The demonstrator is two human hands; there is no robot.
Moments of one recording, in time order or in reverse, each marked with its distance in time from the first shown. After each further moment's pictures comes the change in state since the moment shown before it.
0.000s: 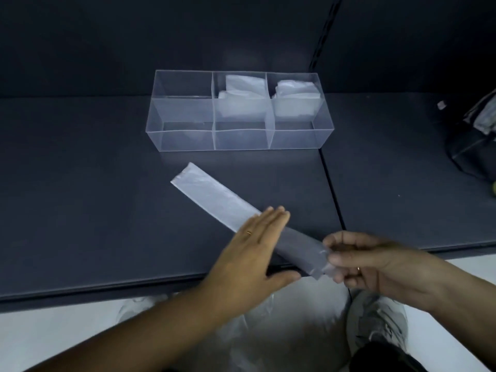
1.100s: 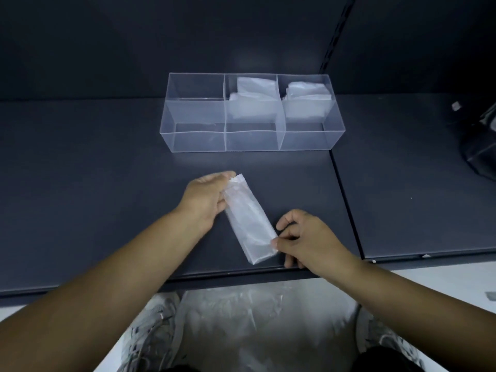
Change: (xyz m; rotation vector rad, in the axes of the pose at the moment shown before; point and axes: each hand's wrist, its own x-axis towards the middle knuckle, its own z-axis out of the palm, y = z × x) left_hand 0.058 -0.069 -0.057 -1.210 0.505 -0.895; right_hand 0.084 0.014 0.060 -0.527 0.246 -0.305
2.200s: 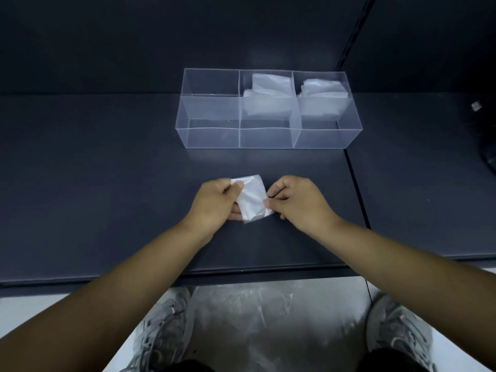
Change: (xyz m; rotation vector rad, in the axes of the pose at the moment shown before) left_hand -0.010 -0.013 -0.025 0.362 -0.115 0.183; right_hand 0.053 -0.036 0.012 -0.149 0.148 -0.182
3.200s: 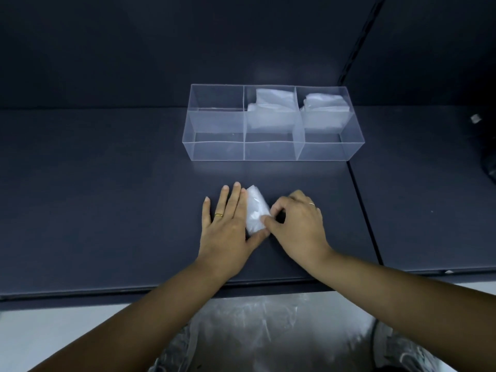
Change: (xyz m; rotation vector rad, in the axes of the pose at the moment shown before) left_hand -0.015 -0.035 0.005 1.214 0.058 0.383; right_hand -0.011 0.004 0.027 -0.396 0.229 -0.132
